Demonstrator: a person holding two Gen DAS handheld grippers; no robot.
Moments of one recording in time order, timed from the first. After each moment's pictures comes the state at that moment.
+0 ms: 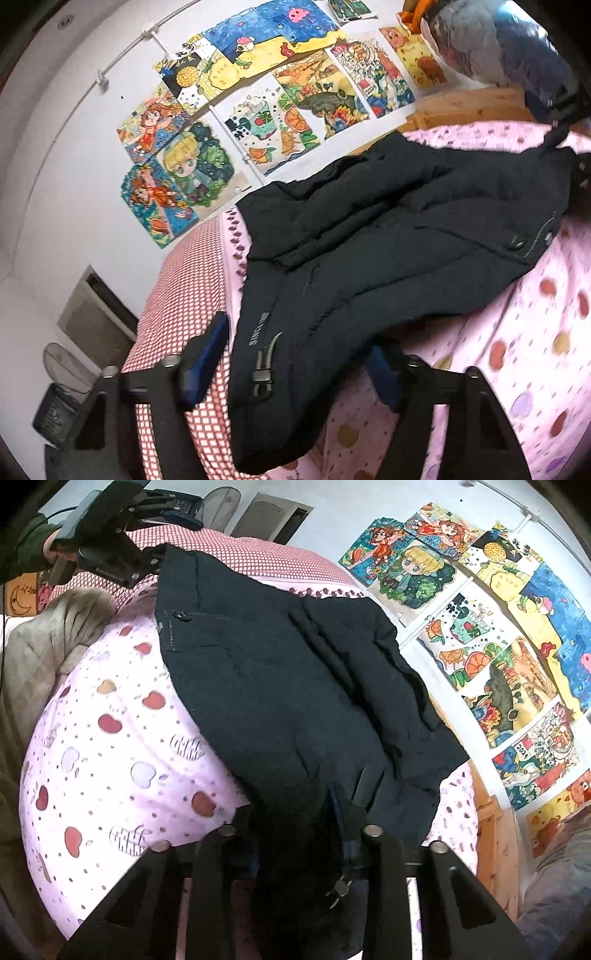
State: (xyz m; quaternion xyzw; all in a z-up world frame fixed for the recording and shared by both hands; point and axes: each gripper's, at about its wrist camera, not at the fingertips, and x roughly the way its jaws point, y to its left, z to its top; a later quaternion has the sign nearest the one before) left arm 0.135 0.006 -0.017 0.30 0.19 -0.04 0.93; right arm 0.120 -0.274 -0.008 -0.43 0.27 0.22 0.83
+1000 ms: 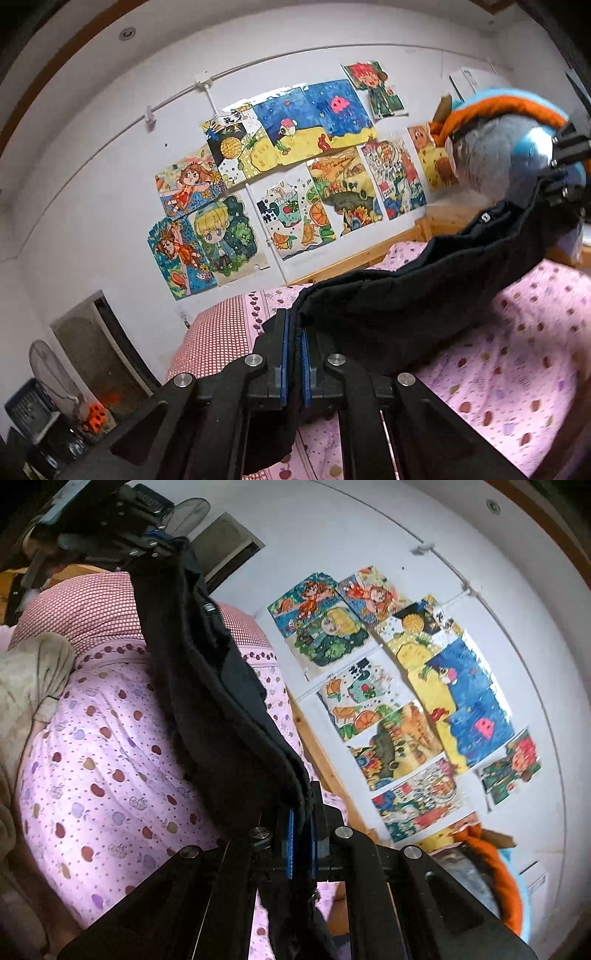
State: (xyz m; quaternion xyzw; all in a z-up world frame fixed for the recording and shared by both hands) left arm 0.046 0.010 0.132 0.20 0.08 -0.07 0.97; right arm 0.033 -0.229 0.155 -0.51 0.14 0.09 0.84
